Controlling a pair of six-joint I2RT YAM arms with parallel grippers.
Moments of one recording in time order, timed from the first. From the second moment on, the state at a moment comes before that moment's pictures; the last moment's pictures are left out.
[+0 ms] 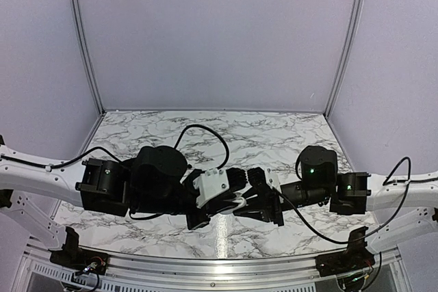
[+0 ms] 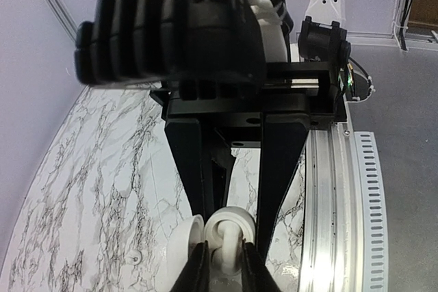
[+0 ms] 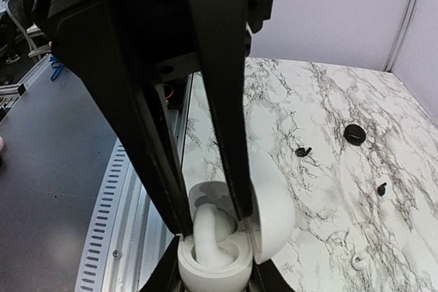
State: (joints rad) left arm -1.42 1.41 1.10 -0.16 -0.14 0.19; right arm 1.11 1.05 0.62 0.11 -0.46 -0.18
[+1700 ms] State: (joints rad) left arm -0.96 1.81 1.02 0.08 0.10 0.04; right arm 0.86 0.86 0.44 0.22 -0.45 0.08
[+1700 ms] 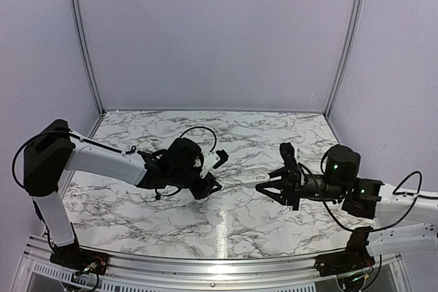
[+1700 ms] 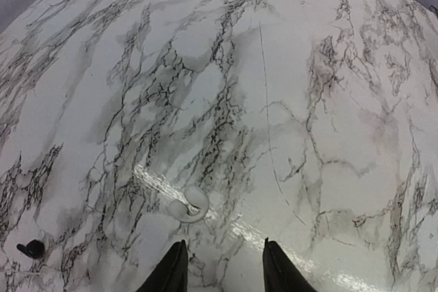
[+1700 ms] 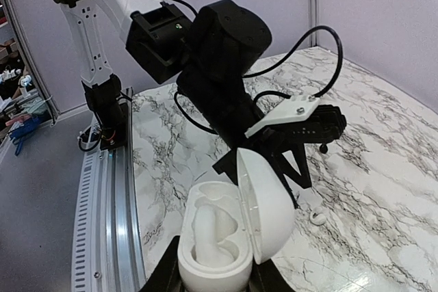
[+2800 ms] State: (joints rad) left arm -0.95 2.09 1.31 -0.05 -0.04 -0.04; right arm 0.86 0.85 0.44 0.22 -0.46 0.08
